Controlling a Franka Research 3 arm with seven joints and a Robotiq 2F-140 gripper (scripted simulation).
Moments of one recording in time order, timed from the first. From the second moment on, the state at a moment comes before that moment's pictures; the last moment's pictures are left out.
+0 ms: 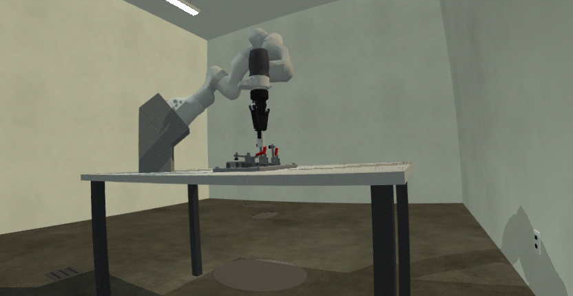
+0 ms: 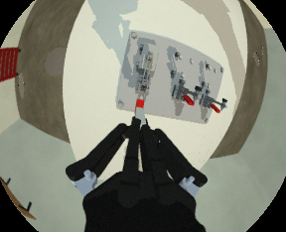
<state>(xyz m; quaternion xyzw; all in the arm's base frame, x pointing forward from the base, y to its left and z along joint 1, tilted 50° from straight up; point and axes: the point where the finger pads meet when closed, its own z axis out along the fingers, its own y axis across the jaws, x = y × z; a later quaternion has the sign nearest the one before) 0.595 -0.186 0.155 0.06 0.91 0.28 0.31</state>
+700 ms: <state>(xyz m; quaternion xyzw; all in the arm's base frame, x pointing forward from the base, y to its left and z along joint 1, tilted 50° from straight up) 0.600 -0.177 0.146 0.06 0.90 0.28 0.31</state>
